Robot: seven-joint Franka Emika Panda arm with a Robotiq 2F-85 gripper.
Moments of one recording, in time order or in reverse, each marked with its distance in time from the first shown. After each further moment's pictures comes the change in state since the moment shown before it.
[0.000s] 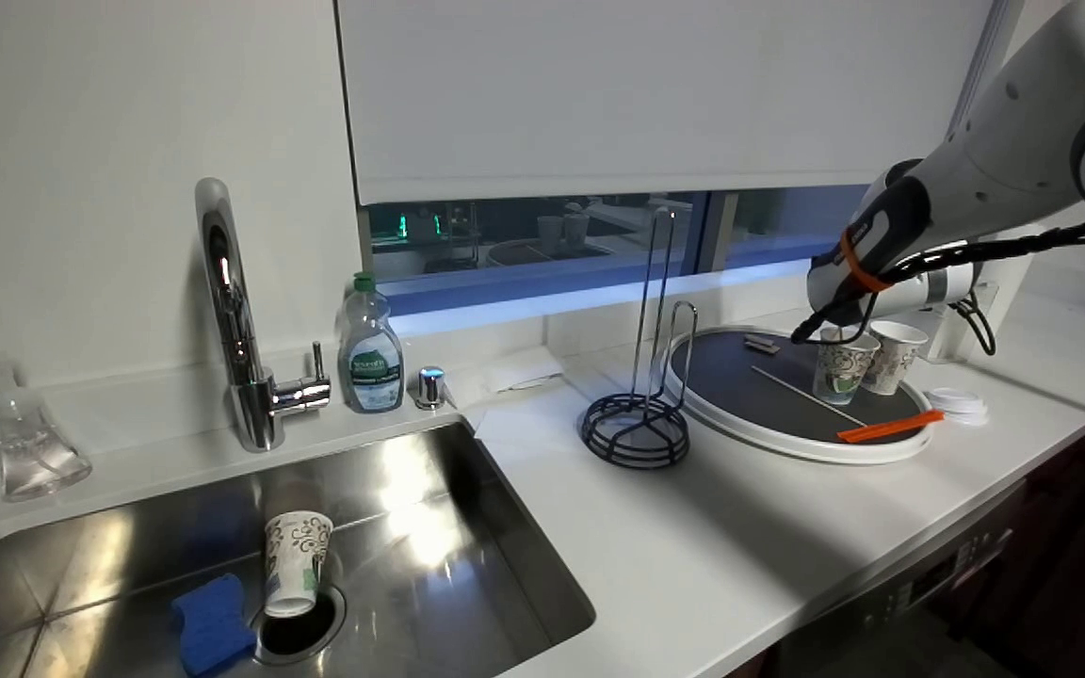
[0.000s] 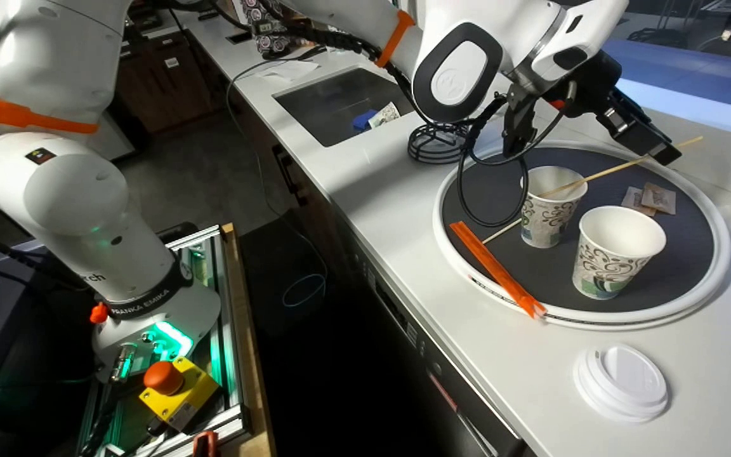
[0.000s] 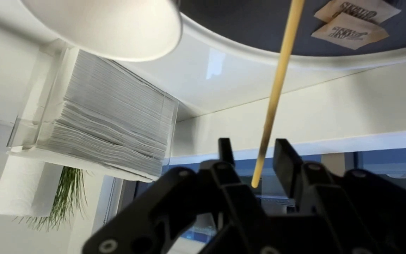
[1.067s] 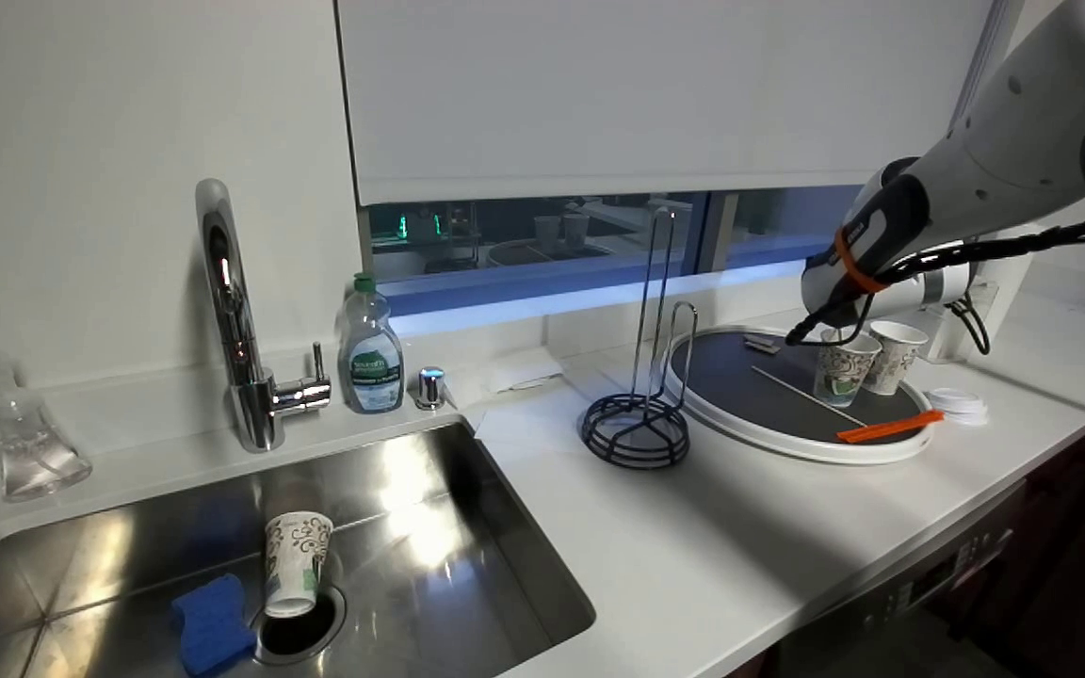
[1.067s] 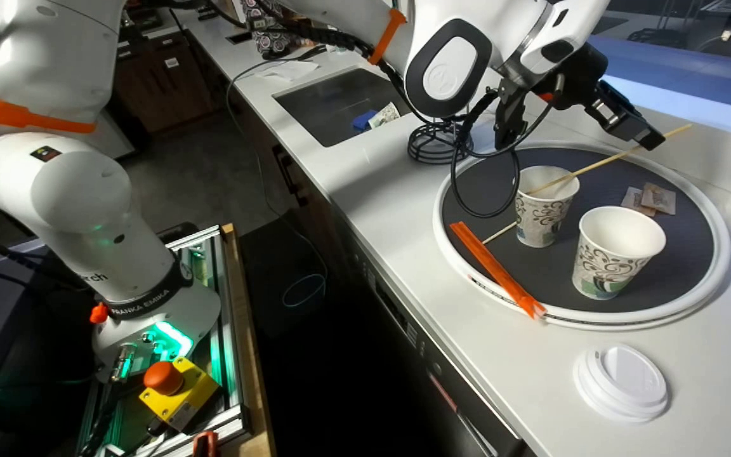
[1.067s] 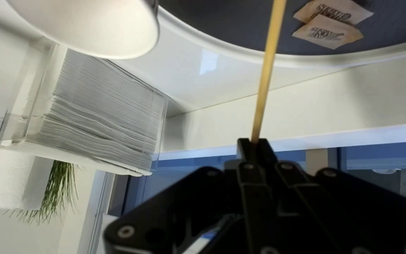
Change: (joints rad) arm 0.055 -0.010 -0.024 -0.028 0.003 0.015 -0.001
